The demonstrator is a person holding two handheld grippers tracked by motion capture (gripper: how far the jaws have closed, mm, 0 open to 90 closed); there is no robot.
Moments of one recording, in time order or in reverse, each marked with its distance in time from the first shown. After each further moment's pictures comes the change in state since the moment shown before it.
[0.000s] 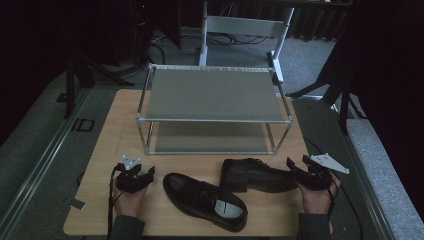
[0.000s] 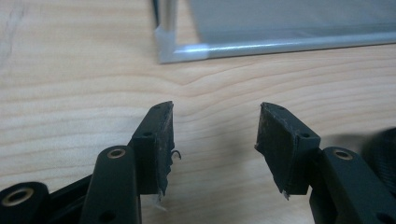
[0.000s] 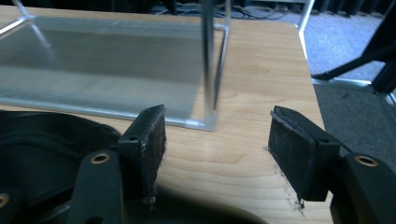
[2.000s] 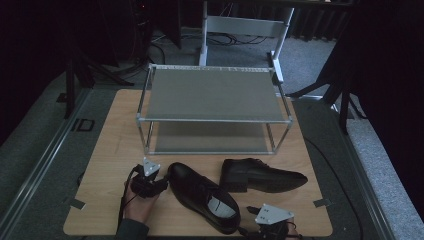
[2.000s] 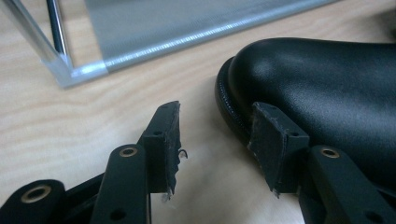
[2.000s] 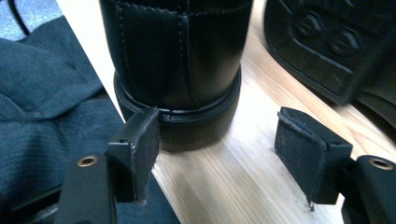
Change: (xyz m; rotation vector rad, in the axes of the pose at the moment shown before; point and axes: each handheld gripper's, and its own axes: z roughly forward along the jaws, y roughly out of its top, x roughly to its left) left arm -0.044 0.007 -0.004 0.036 -0.112 0.190; right arm 0.129 -0.090 -0.037 0.218 0.598 -0.465
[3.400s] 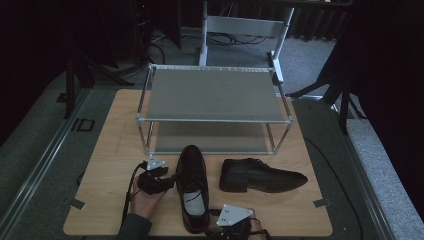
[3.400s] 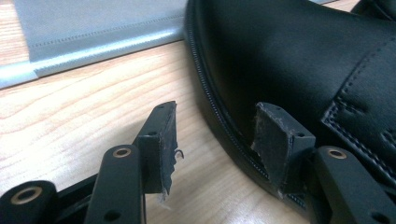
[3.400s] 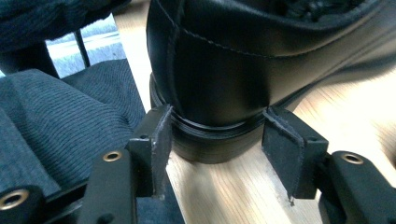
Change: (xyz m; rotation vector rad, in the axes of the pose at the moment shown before) left arm -0.002 0.006 0.016 0.012 -0.169 -0.059; right arm 0.047 0.052 0.062 -0.029 0.141 -0.129
